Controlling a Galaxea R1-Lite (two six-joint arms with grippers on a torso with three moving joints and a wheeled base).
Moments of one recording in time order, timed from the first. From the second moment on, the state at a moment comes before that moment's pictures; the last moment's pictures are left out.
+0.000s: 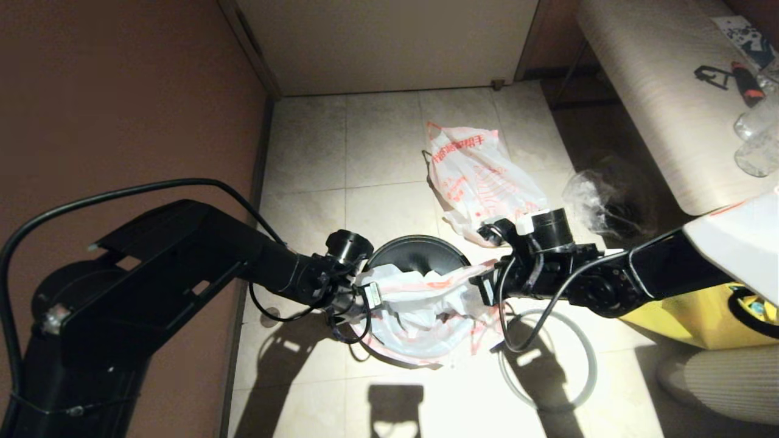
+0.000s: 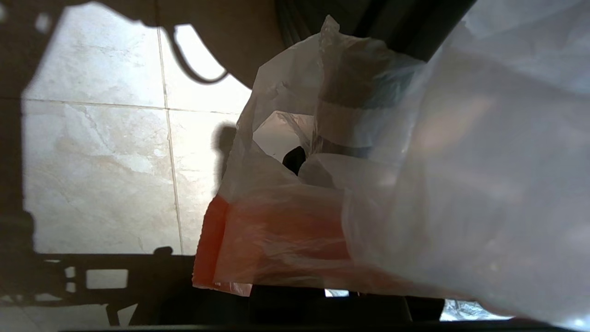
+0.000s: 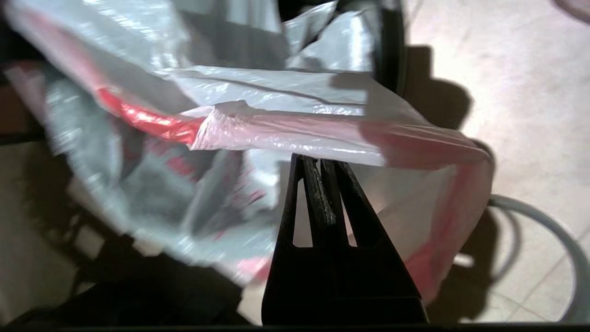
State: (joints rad) left arm -0.45 2.30 -1.40 0.03 0.07 -0.61; right arm 0.44 2.14 -1.26 -0.33 0.15 -0.07
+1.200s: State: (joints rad) left arm -0.46 2.30 -1.37 0.03 0.06 -0.58; right arm 0.35 2.47 -1.73 -0.39 0.04 -0.09
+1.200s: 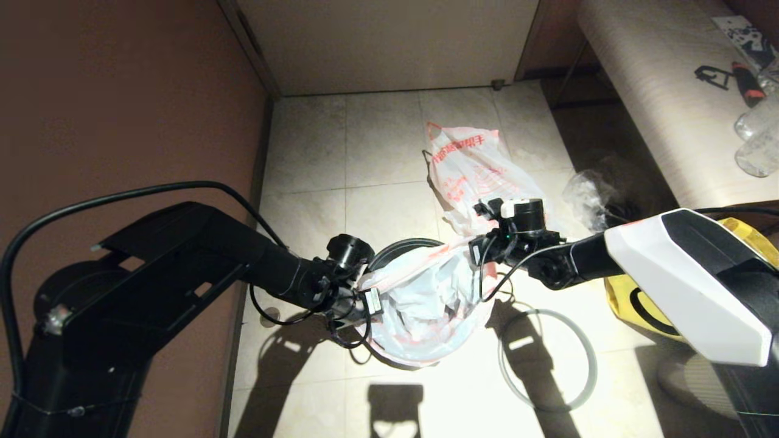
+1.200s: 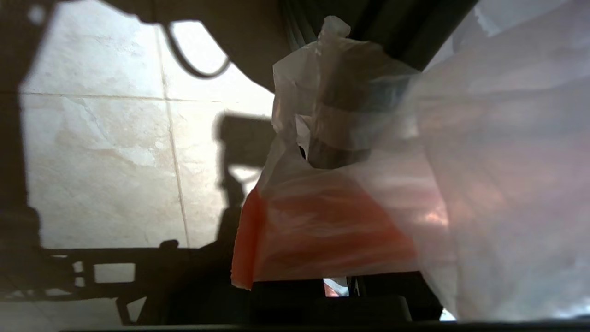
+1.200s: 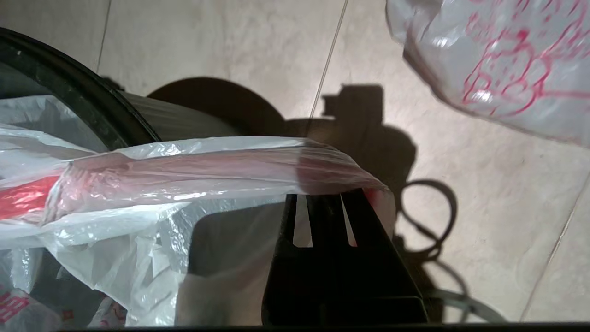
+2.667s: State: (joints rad) left arm -0.47 2.29 -1.34 -0.04 -0.02 -0.57; right arm 0.48 2.19 -1.15 -0.58 0.16 -0.07
